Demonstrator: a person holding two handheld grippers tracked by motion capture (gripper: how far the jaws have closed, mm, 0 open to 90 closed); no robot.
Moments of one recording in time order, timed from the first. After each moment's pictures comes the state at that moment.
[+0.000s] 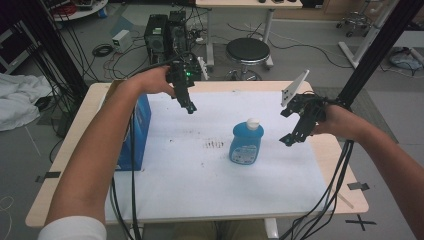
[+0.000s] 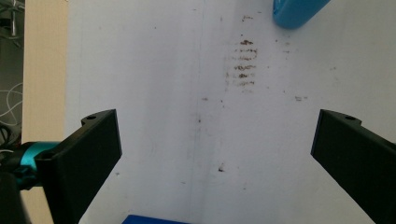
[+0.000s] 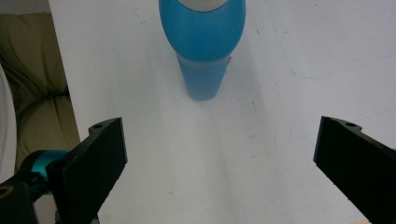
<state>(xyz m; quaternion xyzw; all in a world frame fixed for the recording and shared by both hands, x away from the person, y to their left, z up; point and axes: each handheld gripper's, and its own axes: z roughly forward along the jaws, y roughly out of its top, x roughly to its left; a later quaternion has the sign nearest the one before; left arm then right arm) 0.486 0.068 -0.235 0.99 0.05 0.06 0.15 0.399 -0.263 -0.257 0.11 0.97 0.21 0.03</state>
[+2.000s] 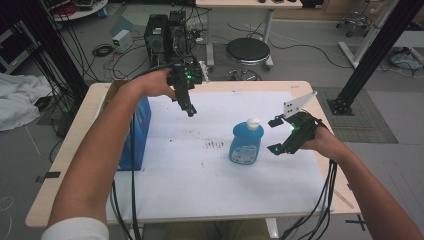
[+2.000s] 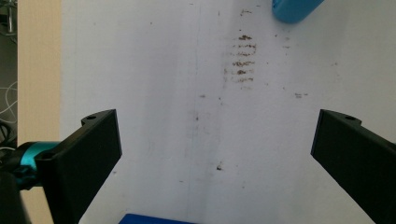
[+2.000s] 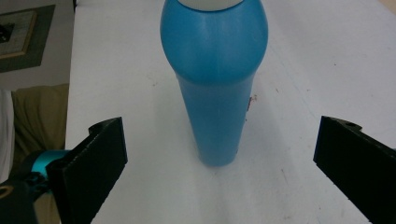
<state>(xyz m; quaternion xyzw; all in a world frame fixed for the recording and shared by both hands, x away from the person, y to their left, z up) 0.482 0.066 -0.241 0.99 0.05 0.06 0.14 0.401 -0.275 -0.329 0.11 0.91 0.40 0.01</state>
